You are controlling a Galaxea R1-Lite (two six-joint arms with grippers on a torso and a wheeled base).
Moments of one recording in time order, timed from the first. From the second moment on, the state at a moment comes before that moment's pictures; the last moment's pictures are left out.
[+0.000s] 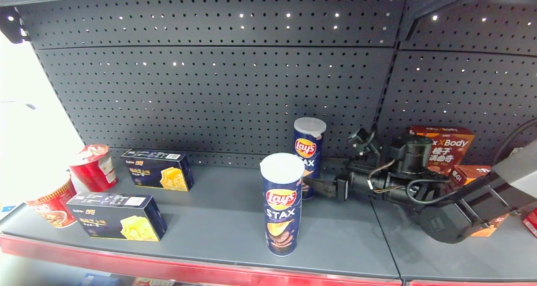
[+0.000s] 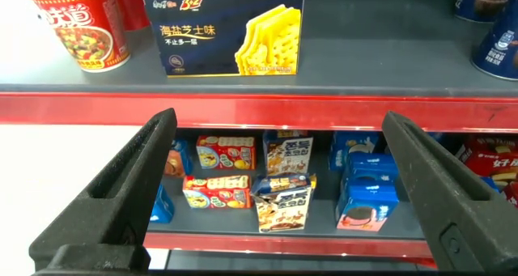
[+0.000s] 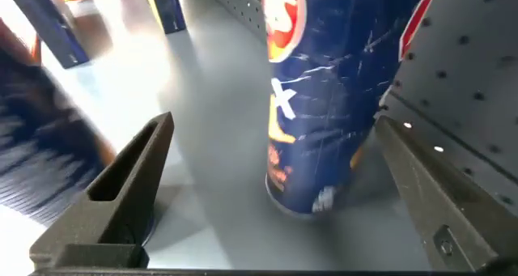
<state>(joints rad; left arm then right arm) -0.12 0.10 0.00 0.00 0.07 -0.02 0.43 2.00 -0.85 -1.03 0.54 -0.08</state>
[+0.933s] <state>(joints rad) -0.12 0.10 0.00 0.00 0.07 -0.02 0.40 1.65 -0.71 -0.95 0.26 -0.18</state>
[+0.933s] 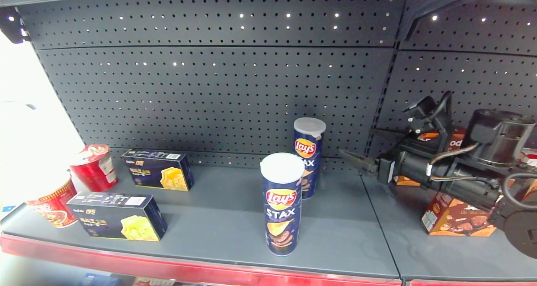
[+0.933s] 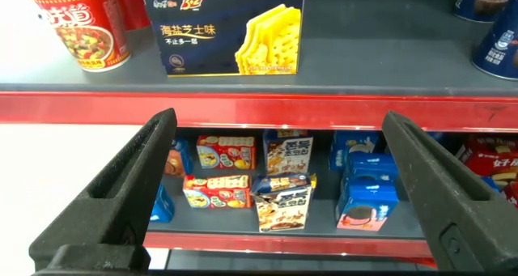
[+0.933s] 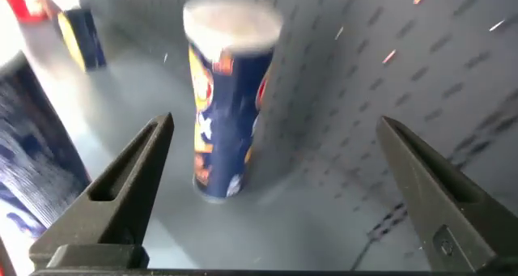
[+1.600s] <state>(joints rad) -0.12 0.10 0.00 0.00 0.07 -0.02 0.34 1.16 -0.48 -0.77 0.18 -0.18</state>
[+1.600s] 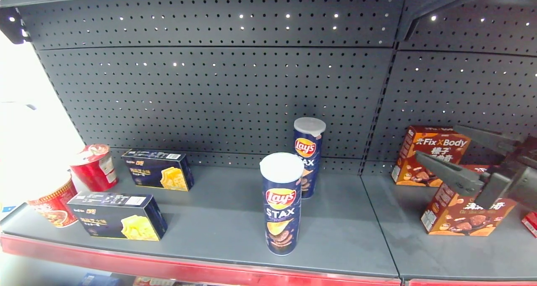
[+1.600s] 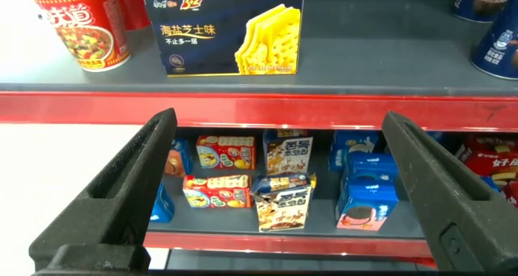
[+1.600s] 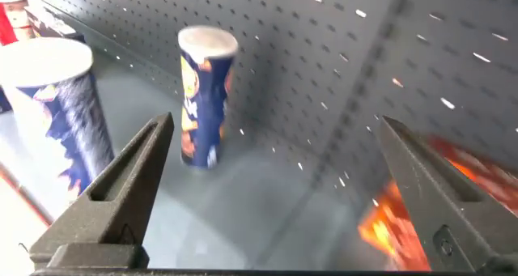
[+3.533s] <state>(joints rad) -0.12 0.10 0.00 0.00 0.07 -0.02 0.00 0.00 0.00 0.00 0.01 0.01</state>
